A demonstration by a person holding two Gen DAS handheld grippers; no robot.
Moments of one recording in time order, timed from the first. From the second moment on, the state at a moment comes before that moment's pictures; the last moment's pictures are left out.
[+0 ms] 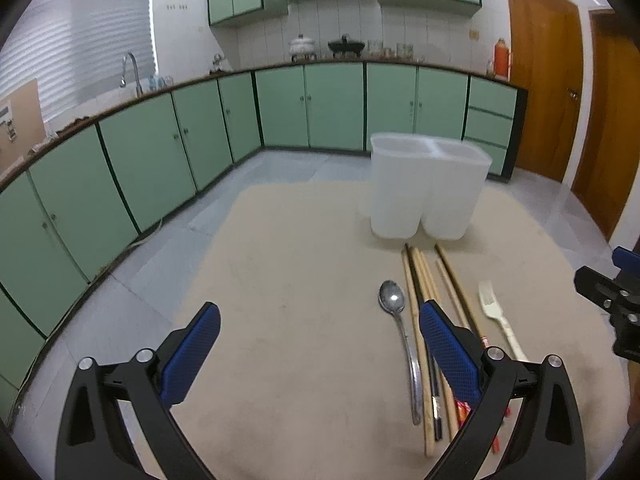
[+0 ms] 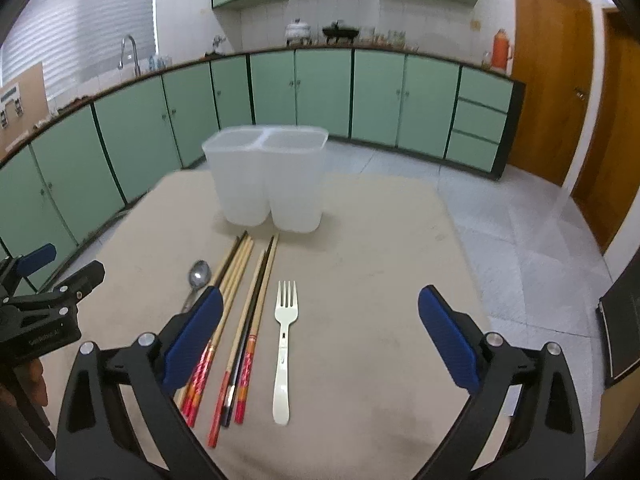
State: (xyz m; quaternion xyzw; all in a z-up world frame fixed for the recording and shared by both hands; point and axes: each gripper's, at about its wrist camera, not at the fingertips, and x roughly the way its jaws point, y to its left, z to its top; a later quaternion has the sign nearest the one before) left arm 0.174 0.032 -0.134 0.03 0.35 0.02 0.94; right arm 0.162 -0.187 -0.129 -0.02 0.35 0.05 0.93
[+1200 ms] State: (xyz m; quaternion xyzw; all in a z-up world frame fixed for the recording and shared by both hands) left arm 0.268 0.006 -0.205 0.03 0.43 0.01 0.90; right arm 0.252 -0.179 -0.218 0.01 0.48 0.08 0.87
